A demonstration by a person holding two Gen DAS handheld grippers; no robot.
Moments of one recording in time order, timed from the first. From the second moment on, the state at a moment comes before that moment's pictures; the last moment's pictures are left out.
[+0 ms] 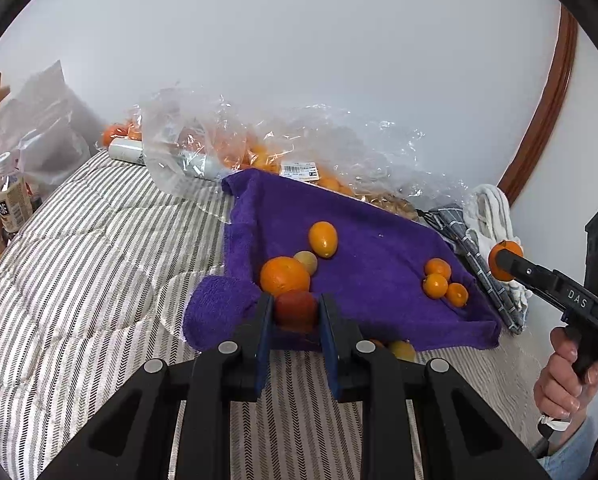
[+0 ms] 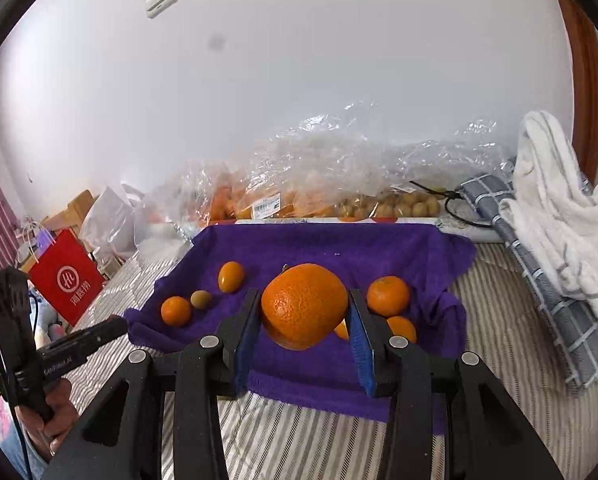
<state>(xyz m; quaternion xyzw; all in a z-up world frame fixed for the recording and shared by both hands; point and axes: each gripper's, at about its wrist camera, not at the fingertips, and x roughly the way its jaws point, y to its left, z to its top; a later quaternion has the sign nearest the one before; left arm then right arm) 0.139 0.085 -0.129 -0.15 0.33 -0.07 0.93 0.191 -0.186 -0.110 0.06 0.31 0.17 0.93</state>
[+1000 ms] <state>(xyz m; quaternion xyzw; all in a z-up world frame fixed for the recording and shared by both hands) 0.211 0.019 -0.137 -0.06 0.39 -0.04 0.92 0.218 -0.194 -0.172 0.07 0.41 0.13 0.90</state>
